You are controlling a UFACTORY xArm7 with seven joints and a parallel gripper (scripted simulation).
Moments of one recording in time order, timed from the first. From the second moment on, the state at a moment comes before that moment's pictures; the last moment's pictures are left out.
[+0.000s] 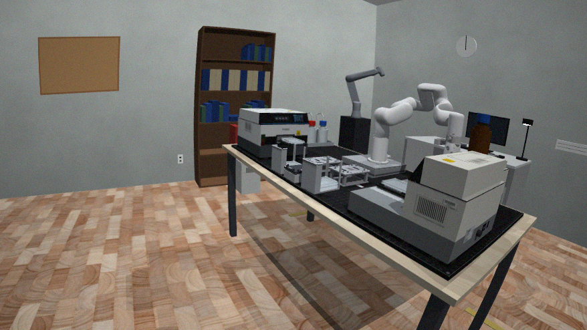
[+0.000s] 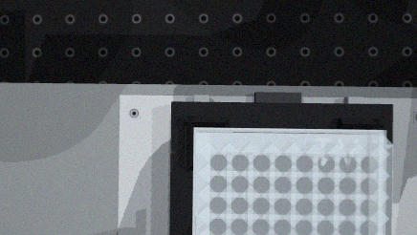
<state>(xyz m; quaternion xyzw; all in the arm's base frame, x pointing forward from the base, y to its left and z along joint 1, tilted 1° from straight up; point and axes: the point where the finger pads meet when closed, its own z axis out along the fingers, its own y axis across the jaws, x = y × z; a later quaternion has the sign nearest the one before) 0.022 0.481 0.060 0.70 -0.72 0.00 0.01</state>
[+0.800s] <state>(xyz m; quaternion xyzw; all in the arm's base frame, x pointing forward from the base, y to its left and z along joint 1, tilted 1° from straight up) 0.022 0.481 0.083 0.70 -0.72 0.00 0.01</state>
